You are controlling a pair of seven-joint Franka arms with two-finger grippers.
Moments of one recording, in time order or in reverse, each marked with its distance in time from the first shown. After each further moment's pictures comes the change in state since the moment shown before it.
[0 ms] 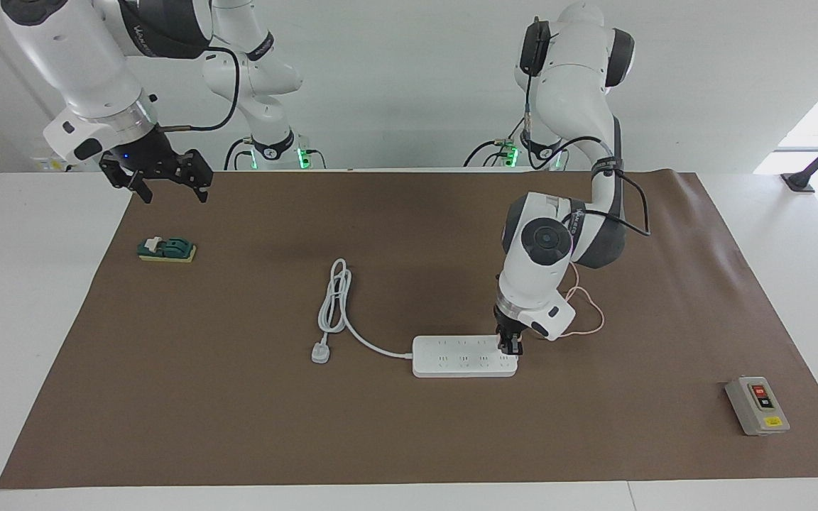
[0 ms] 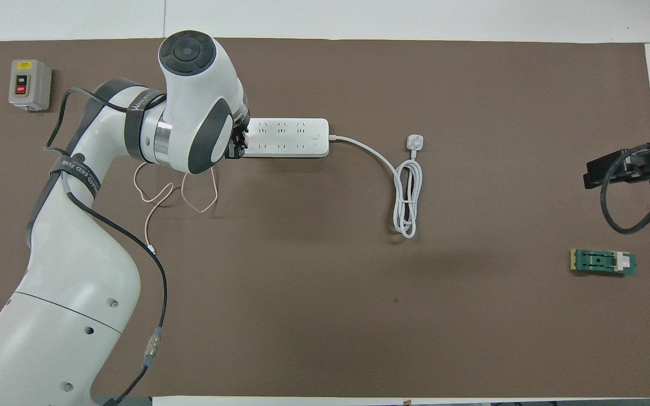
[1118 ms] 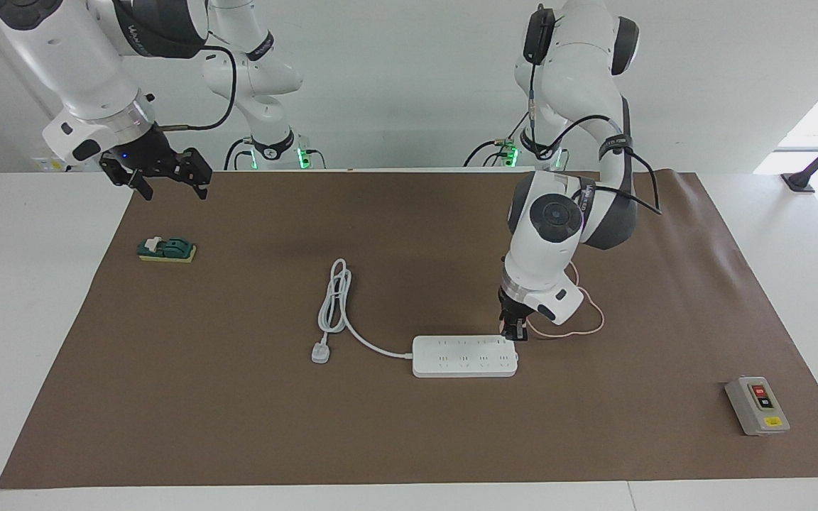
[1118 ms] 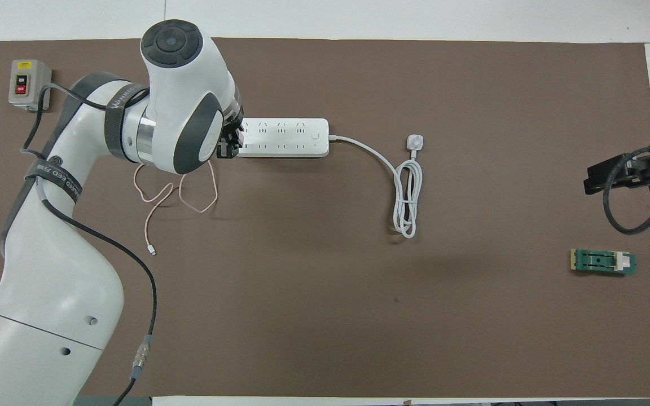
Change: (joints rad) left arm 0.005 -0.056 0.001 -0.003 0.000 -0.054 0.016; right arm 0.000 0.000 -0.004 0.001 0.012 -0.028 0.000
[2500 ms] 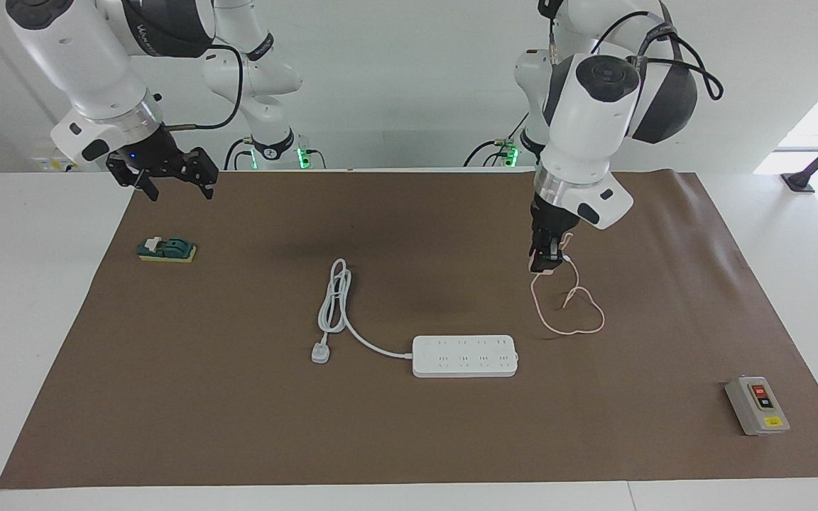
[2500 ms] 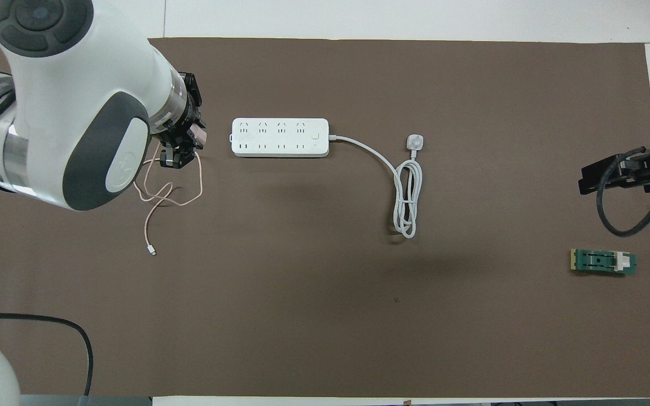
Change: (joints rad) left arm 0.011 -0.274 -0.016 -0.051 0.050 -0.179 0.055; right arm -0.006 0.000 0.015 0.000 0.000 0.000 0.000
